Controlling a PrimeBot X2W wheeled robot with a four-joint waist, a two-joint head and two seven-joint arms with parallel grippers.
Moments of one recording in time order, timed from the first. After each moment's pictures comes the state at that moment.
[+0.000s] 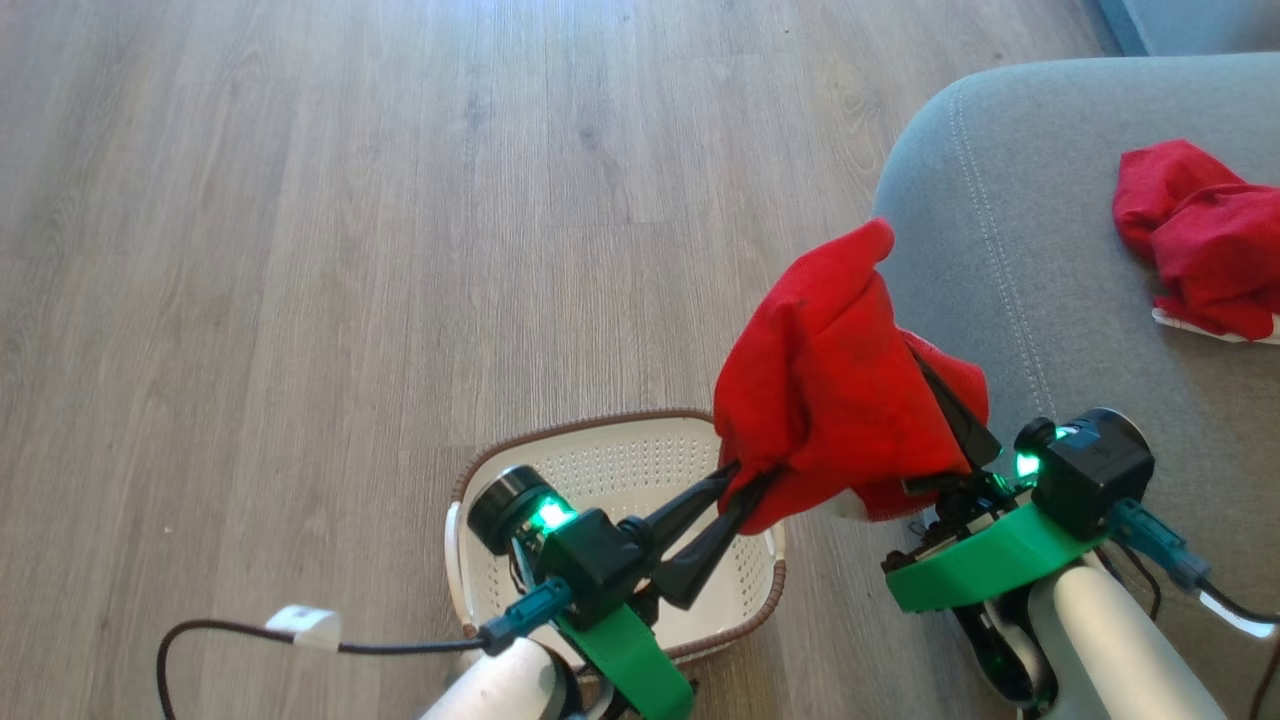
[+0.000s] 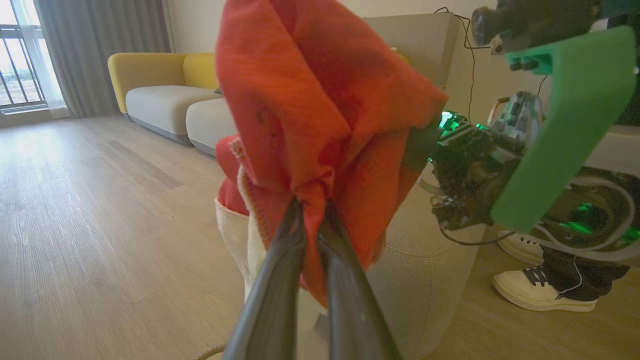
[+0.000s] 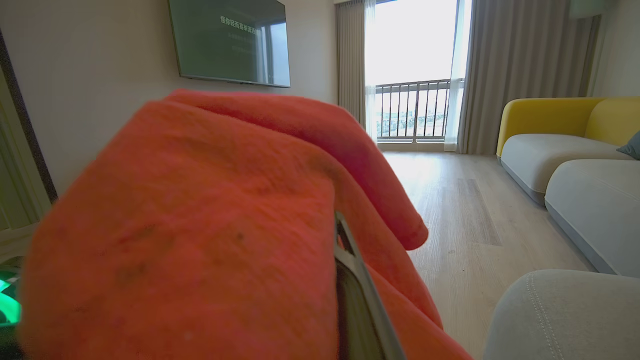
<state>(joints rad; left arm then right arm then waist) -0.23 0.08 -0.69 0.10 -0.24 -0.13 -0.26 -0.15 -0.19 0.32 0.01 0.30 0.13 -0.26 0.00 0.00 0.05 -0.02</state>
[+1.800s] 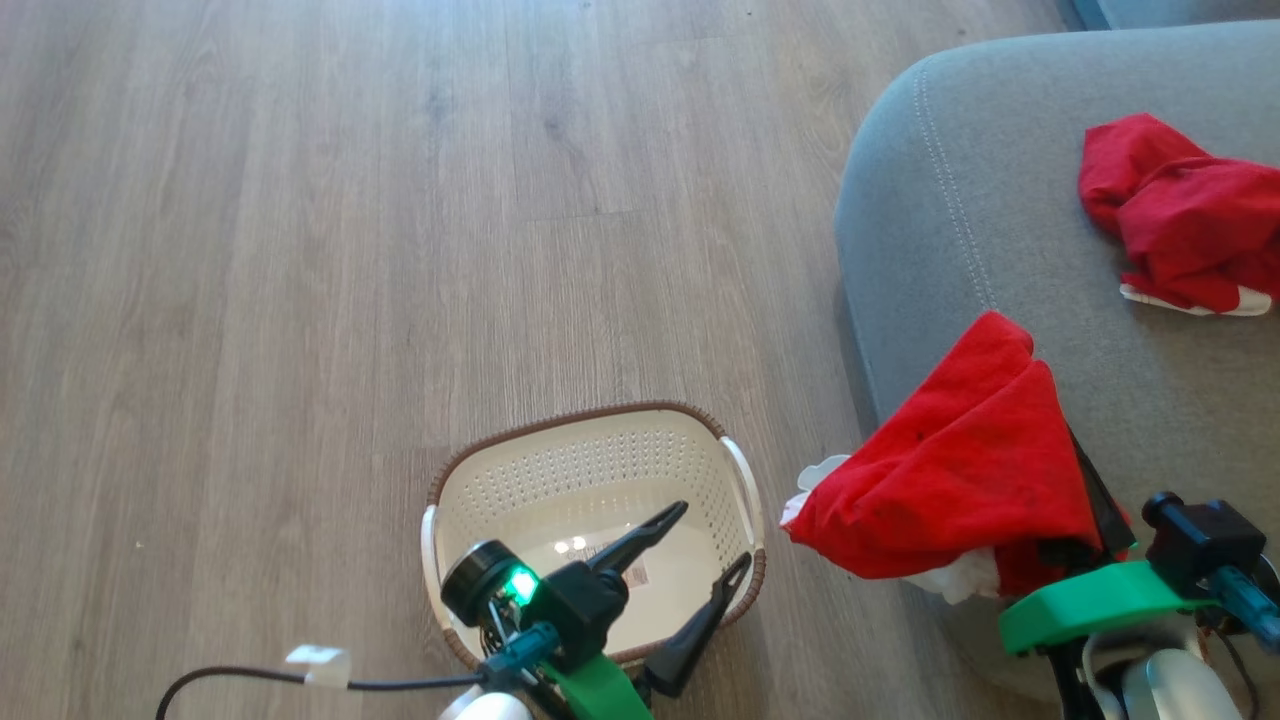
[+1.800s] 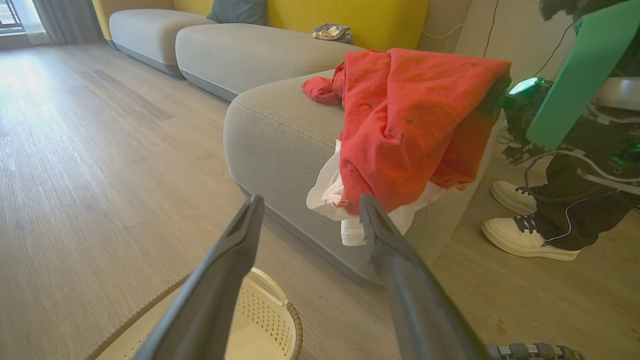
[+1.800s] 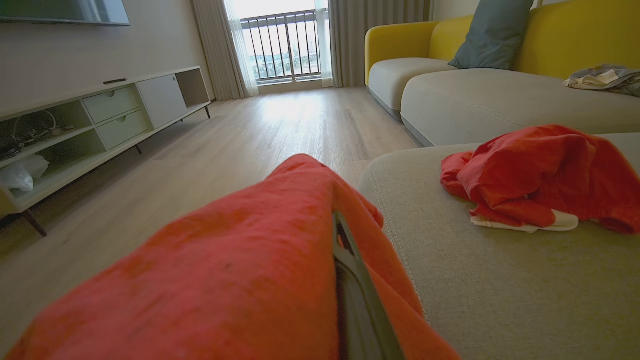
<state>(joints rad) -0.14 0.09 -0.67 0.22 -0.21 -0.13 -0.26 0.01 -0.09 -0.02 0.15 0.21 0.13 -0.26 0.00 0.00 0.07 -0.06</state>
